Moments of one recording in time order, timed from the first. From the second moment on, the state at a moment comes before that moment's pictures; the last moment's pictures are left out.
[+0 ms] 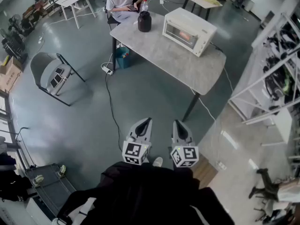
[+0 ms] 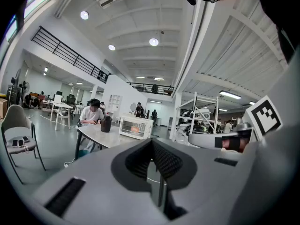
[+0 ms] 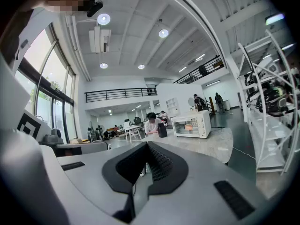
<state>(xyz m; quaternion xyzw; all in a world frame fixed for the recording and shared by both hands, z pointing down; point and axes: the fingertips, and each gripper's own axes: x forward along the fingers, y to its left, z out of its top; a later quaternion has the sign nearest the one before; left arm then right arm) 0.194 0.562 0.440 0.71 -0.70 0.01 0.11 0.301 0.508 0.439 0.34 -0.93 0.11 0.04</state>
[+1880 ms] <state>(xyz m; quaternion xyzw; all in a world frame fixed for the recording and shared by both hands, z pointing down) 0.058 0.401 0.452 0.74 -0.67 0.00 0.08 0.161 0.348 0.455 0.37 -0.93 0.09 0.01</state>
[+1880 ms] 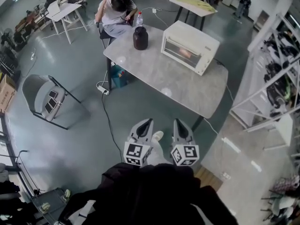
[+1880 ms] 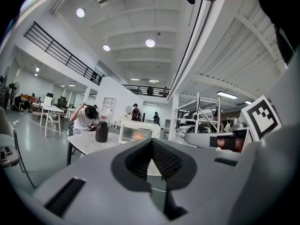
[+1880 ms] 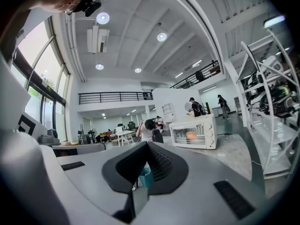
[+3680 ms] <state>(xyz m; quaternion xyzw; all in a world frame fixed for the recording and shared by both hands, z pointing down) -0.056 -0.097 0.456 0.79 -0.60 0.07 0.11 0.066 -0.116 0.457 0.48 -0.87 0.14 0.04</state>
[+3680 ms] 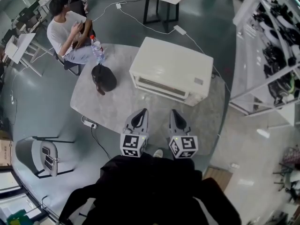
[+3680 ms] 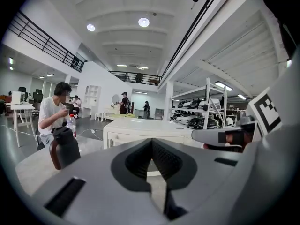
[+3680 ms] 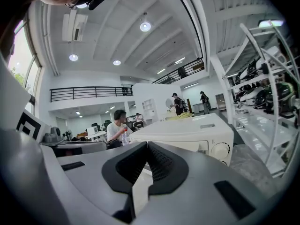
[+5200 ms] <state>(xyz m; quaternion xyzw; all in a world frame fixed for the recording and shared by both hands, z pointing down) -0.099 -0.244 0.512 0.82 -0.53 0.12 0.16 0.074 -0.222 0.515 0.60 -0.77 0.20 0.08</state>
